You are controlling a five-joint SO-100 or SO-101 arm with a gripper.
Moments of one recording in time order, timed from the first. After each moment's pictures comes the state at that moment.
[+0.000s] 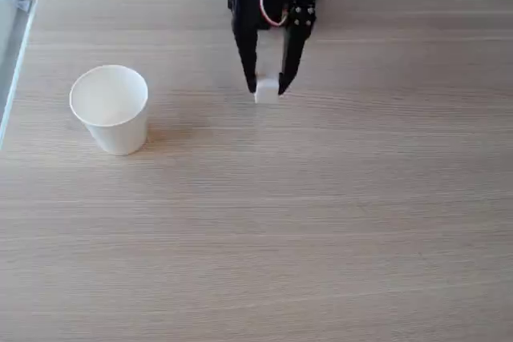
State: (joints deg) arm 12.2 135.4 129.5 62.9 -95.1
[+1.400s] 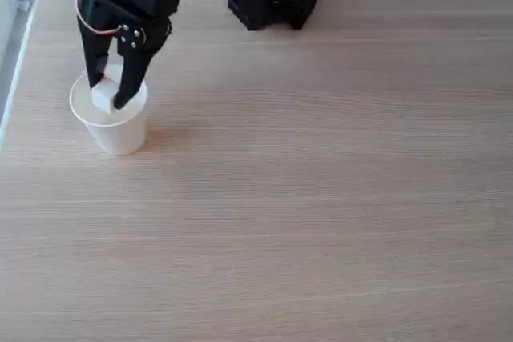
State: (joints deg) arm 45.5 102.7 102.7 54.2 -98.3
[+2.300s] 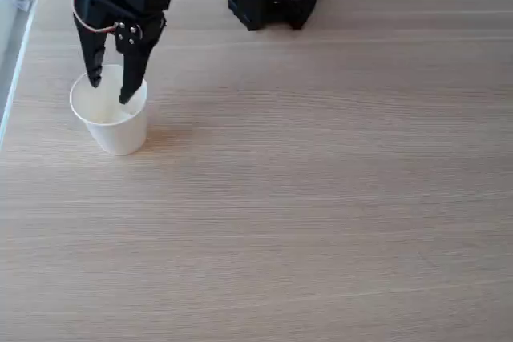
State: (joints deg) arm 47.8 102.6 103.9 56.2 -104.8
